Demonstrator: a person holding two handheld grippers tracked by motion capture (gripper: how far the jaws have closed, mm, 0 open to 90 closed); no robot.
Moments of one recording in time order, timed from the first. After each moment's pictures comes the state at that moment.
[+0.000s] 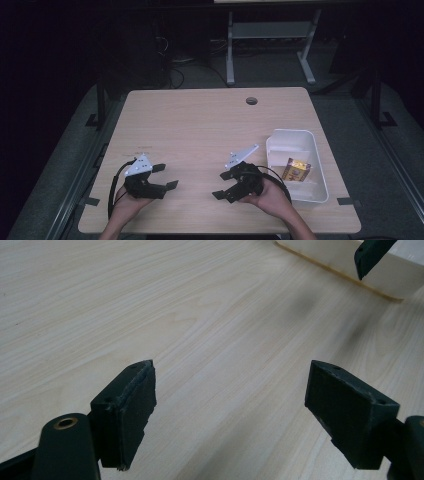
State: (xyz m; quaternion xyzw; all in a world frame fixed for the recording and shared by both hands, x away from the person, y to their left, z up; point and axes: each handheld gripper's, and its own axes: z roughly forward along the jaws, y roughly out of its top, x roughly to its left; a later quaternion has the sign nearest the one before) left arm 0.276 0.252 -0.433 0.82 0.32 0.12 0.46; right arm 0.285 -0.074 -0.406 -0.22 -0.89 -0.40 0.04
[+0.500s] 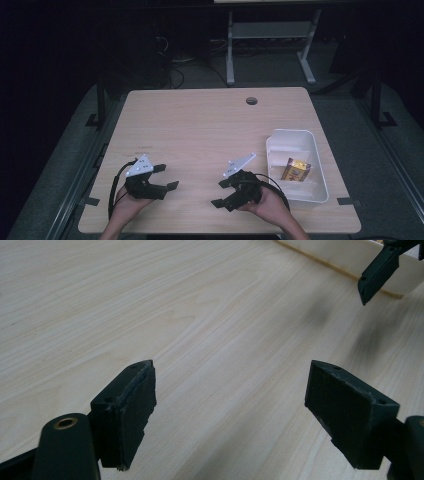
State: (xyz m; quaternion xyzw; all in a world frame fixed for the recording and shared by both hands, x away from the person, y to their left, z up) left arm 0.276 0.250 -0.433 0.83 0.31 0.12 0.45; right arm 0.272 -0.070 -0.422 -0.21 -0.90 -0.39 0.05
